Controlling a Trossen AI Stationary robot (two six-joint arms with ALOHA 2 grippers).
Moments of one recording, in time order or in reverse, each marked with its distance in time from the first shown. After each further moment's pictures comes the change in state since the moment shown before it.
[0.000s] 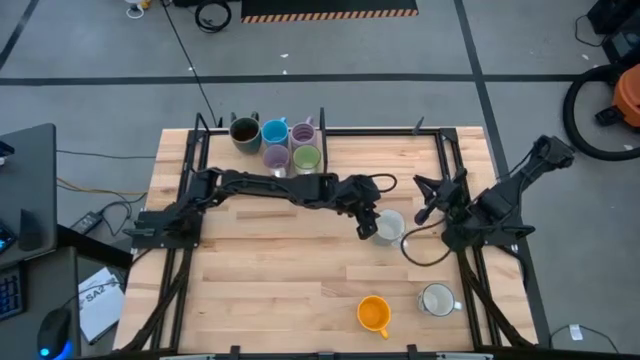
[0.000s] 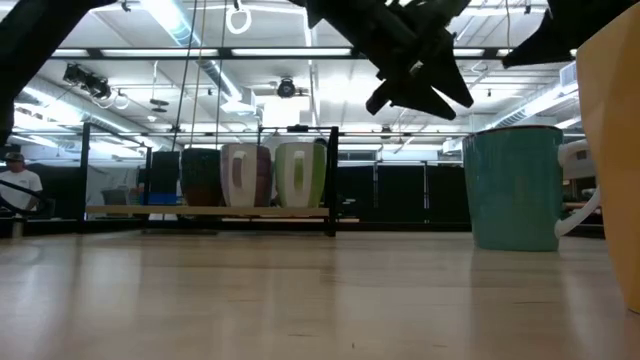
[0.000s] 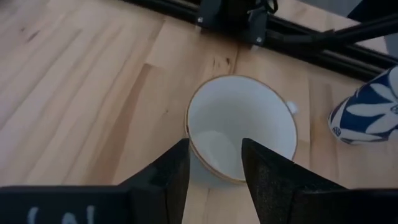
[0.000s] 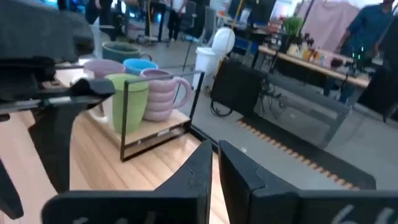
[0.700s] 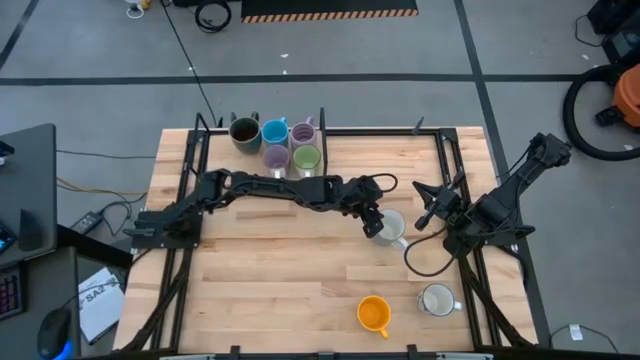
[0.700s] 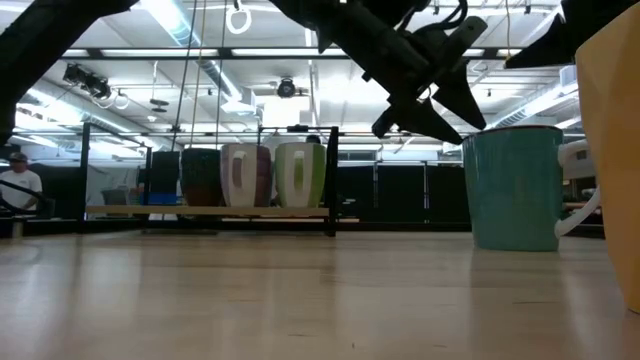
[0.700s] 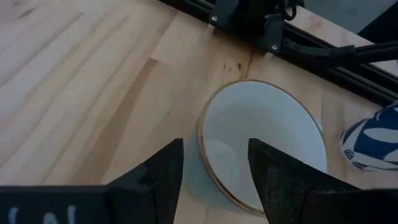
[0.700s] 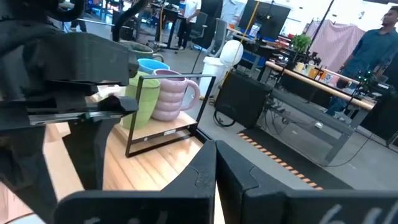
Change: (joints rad) left arm 0.007 0.067 -0.001 0.084 -0.002 -0.102; right arm 0.059 0.001 -0.058 0.067 0.029 -0.079
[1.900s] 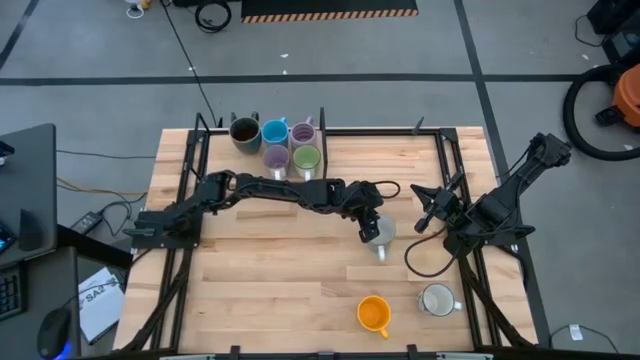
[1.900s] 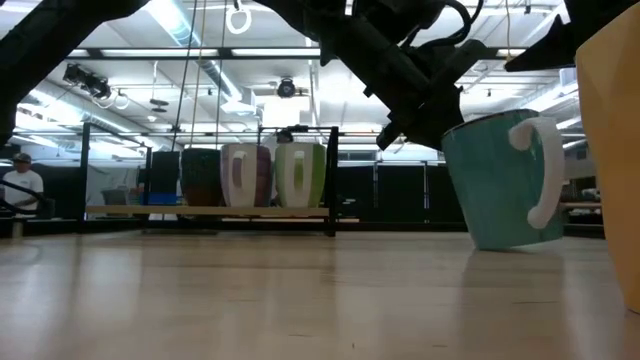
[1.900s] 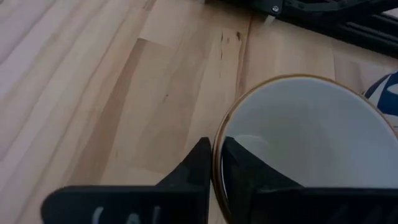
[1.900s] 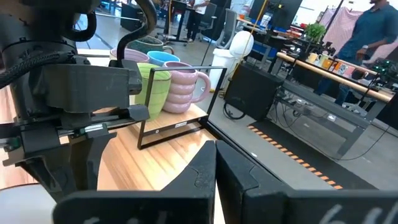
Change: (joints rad) left arm 0.002 0.044 0.001 -0.027 0.031 0.134; right arm 0.000 0.000 0.000 0.022 -0.056 -0.003
